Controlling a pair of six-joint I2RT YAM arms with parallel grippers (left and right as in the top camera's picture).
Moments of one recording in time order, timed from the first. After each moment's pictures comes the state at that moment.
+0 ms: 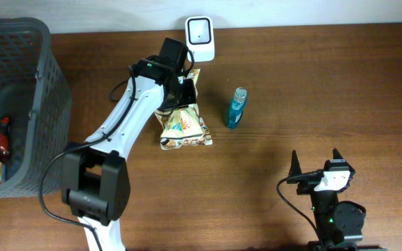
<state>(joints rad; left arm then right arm) -0.37 2.02 1.73 -0.94 0.11 -0.48 0.01 0.01 0.01 -0.08 0.01 -0.03</state>
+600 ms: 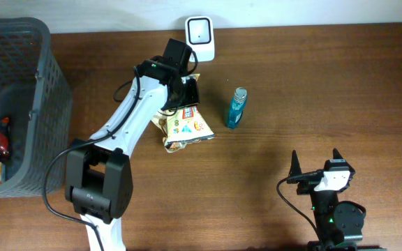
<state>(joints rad) -0.39 2.04 1.74 -0.93 0.12 -0.51 0.01 0.01 0.01 -0.08 0.01 -0.03</state>
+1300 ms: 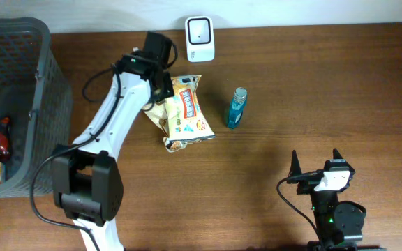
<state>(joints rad) -0.31 2.00 1.72 -0.95 -0.18 -0.49 0.01 0.01 0.01 -0.08 0.01 -0.03</state>
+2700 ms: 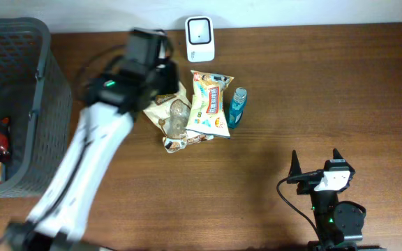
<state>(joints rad) -0.35 1.62 1.66 -0.84 -0.03 -0.35 0.01 0.01 0.01 -0.08 0.01 -0.03</state>
